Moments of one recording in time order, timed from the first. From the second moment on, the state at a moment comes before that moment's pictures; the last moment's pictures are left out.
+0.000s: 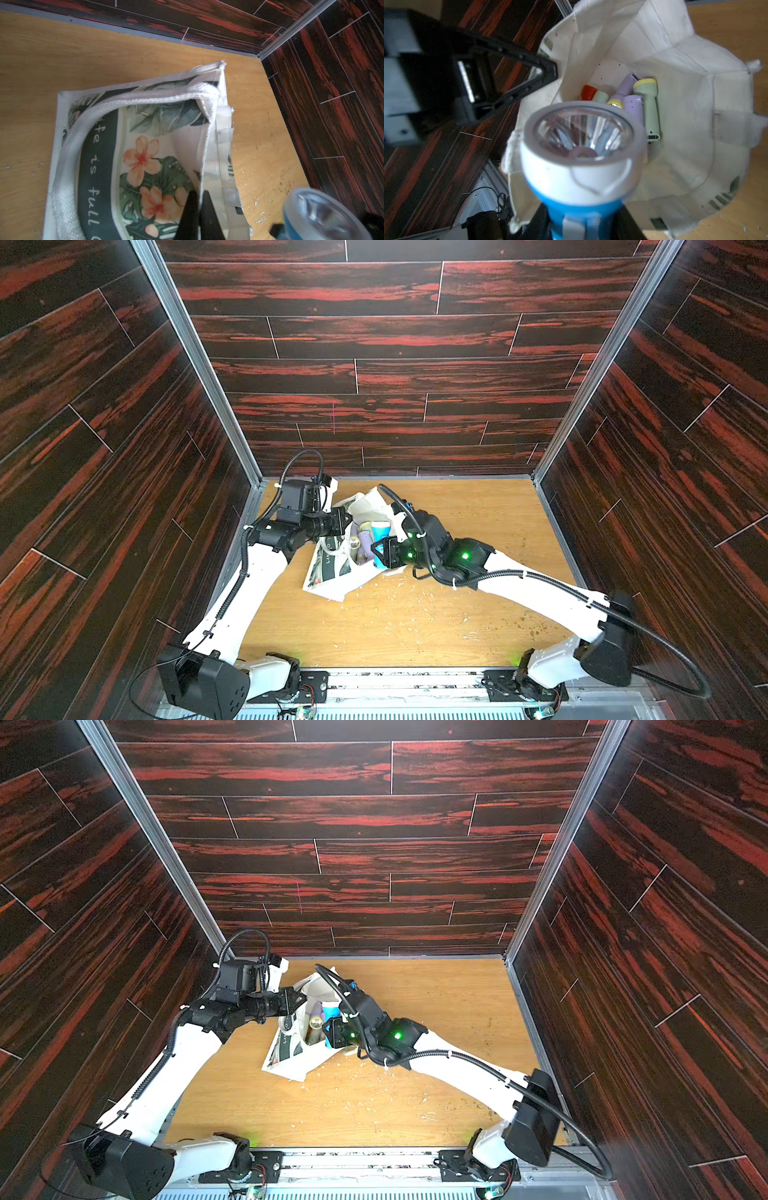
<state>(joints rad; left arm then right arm) -0.25 1.27 1.26 -0.64 0.43 -0.33 1.00 1.52 1.37 -0.44 0.01 0.61</state>
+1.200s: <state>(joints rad) -0.25 1.27 1.27 -0.67 0.28 -0.32 0.89 1.94 1.56 -0.44 -0.18 0.56</state>
